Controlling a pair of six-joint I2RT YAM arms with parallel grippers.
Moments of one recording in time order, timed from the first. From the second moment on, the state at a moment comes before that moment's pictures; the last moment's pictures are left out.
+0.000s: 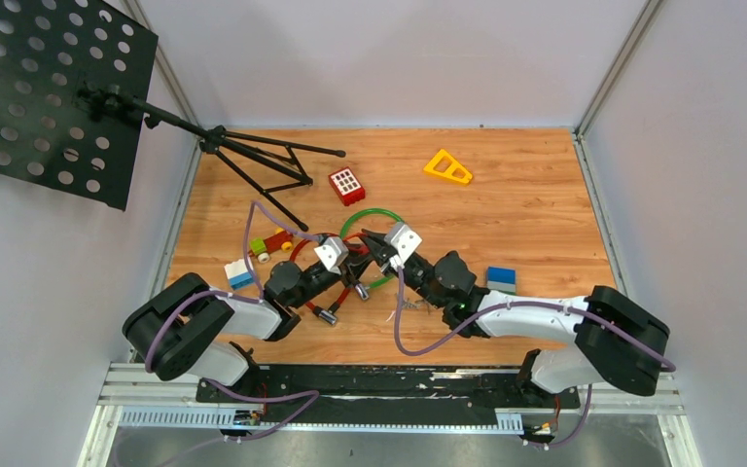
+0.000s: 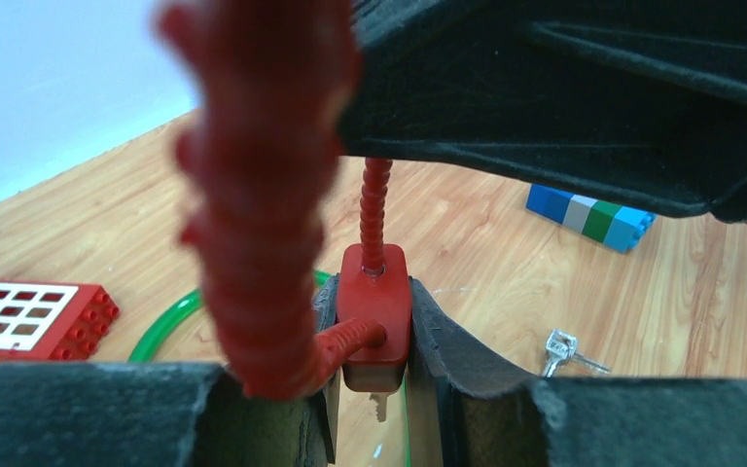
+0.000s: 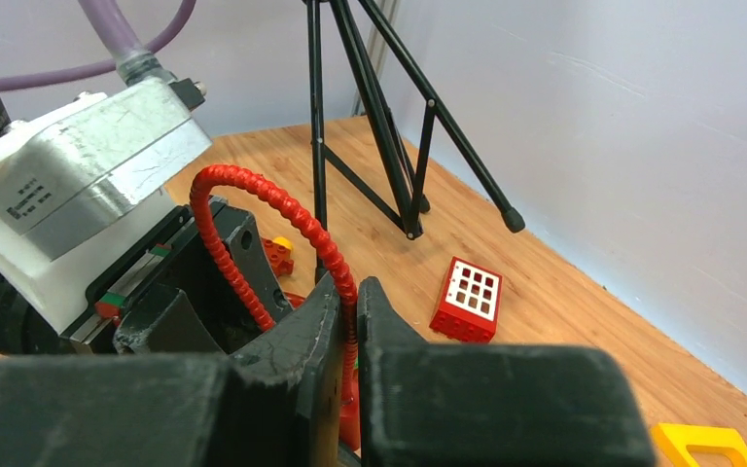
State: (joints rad) left arm -0.74 1.43 0.23 1.37 0.25 0.01; right arm 1.05 1.35 0.58 0.97 0.14 -0.26
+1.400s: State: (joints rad) left arm -0.73 1.23 0.46 1.07 0.09 -0.29; right arm 1.06 0.72 0.65 -0.15 0.50 0.40
